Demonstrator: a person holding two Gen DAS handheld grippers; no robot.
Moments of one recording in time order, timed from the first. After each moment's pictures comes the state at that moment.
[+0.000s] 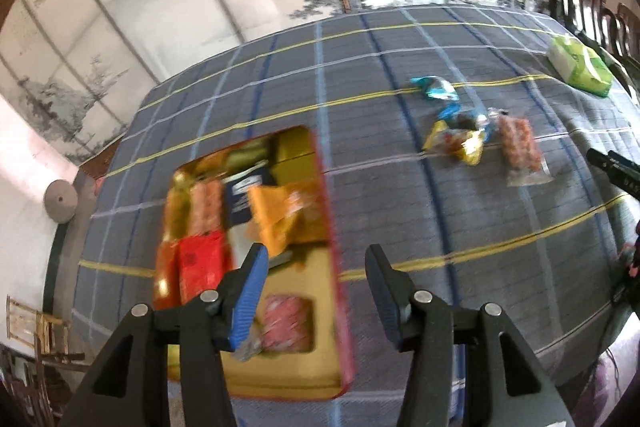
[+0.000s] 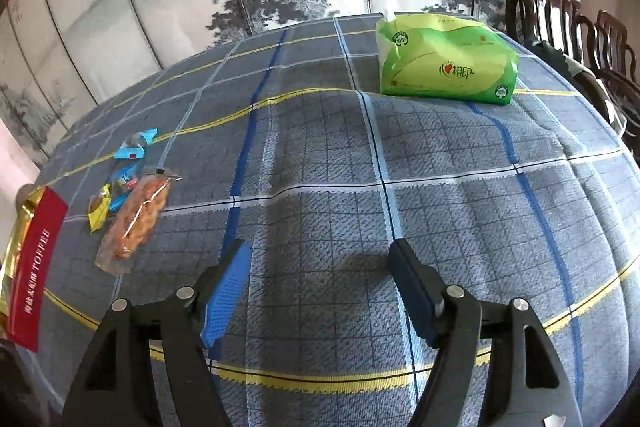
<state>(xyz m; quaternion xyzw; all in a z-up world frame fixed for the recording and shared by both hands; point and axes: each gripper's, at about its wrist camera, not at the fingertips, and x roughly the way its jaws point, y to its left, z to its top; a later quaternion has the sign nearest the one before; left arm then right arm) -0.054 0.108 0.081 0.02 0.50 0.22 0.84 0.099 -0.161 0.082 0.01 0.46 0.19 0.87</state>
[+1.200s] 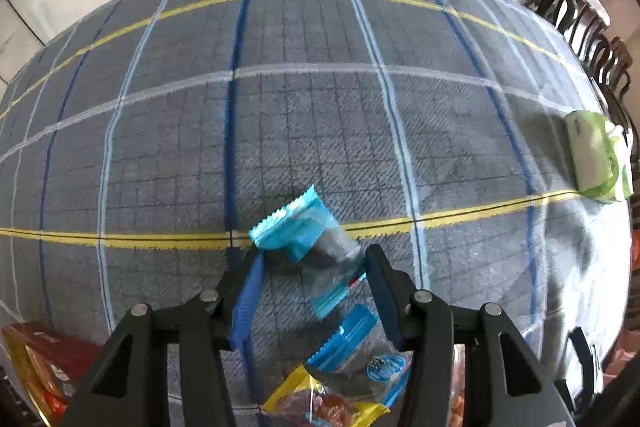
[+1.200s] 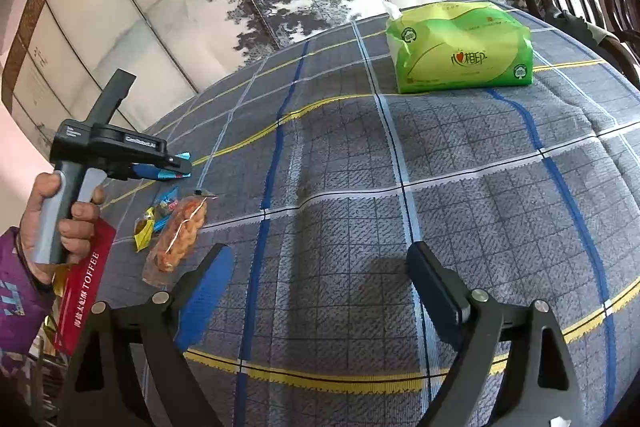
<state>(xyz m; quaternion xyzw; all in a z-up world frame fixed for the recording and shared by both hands) 0.223 0.120 0.004 -0.11 0.60 0.11 0.79 0.104 -0.180 0.078 0.09 0.45 0.25 0.85</state>
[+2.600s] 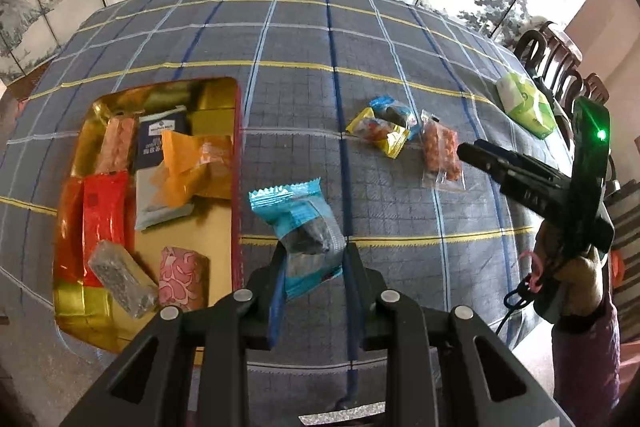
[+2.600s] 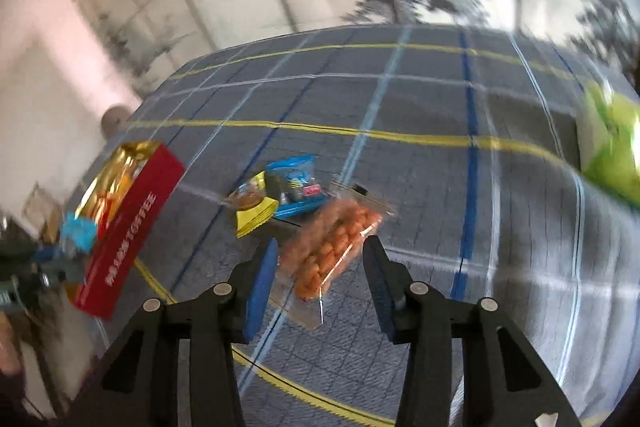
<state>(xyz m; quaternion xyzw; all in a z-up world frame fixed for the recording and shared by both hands) -0.054 0.113 0.079 -0.17 0.52 0.12 0.83 0.098 -0.042 0.105 -0.04 0.48 0.37 0.79</state>
